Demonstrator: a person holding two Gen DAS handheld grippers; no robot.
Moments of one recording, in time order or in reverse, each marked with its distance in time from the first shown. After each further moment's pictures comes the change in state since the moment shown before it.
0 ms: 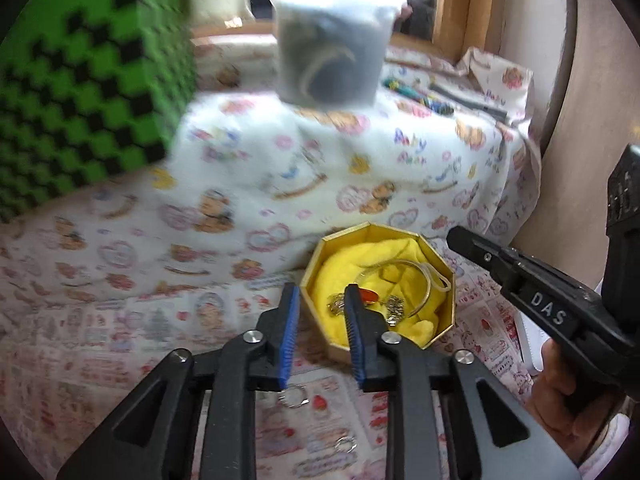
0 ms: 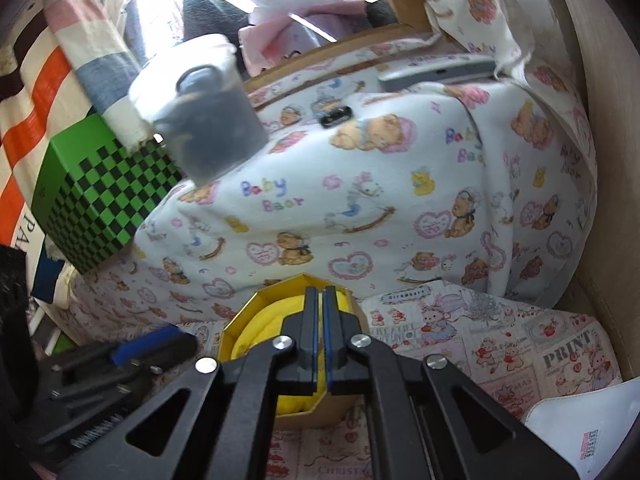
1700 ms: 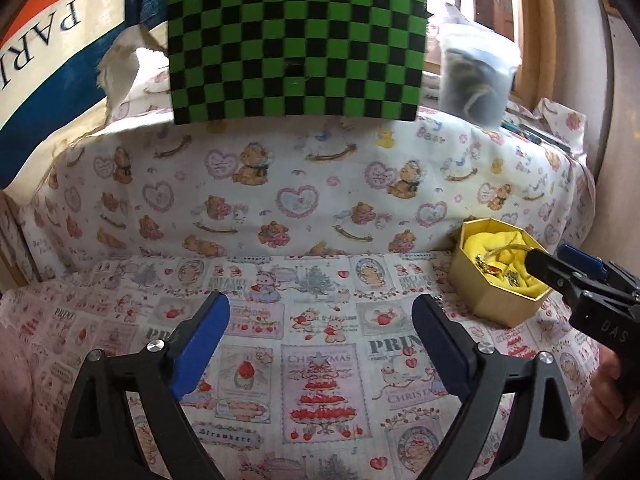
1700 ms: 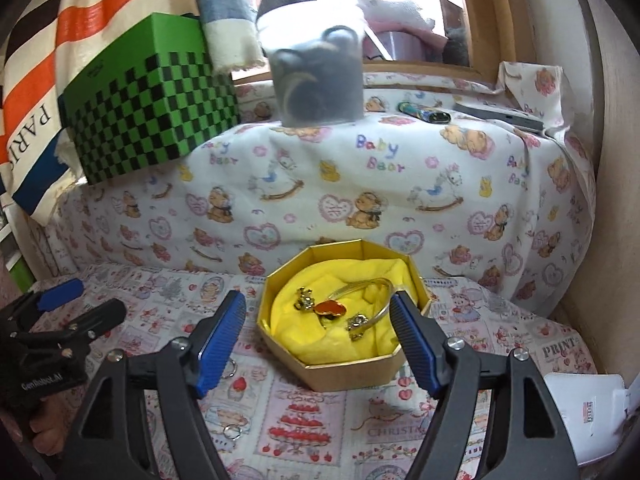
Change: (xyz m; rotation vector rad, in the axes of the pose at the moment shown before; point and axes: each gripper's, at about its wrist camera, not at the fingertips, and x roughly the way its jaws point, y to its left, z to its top) left arm -0.038 0.098 -0.079 -0.138 -0.167 0.191; right arm 0.002 0.075 -0.052 -0.262 -0.042 -0.121
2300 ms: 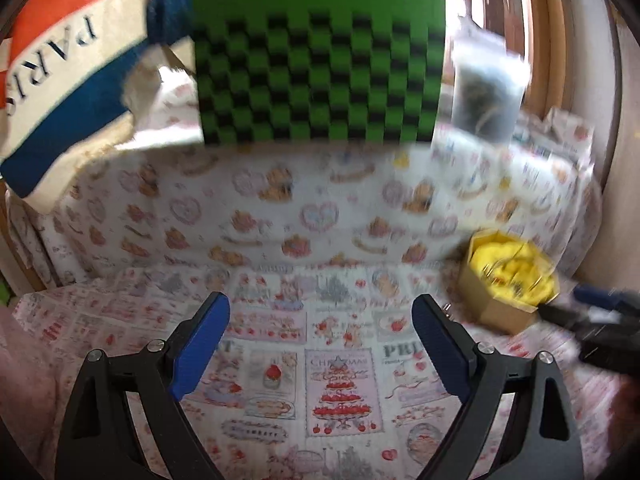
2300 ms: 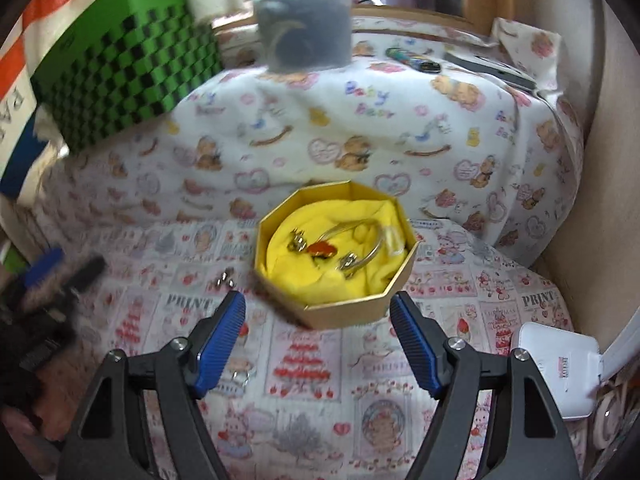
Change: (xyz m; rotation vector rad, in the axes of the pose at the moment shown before) left arm -0.024 0.008 0.016 -0.010 -0.014 0.041; right arm -0.008 0.004 -0.001 0.015 0.274 -0.066
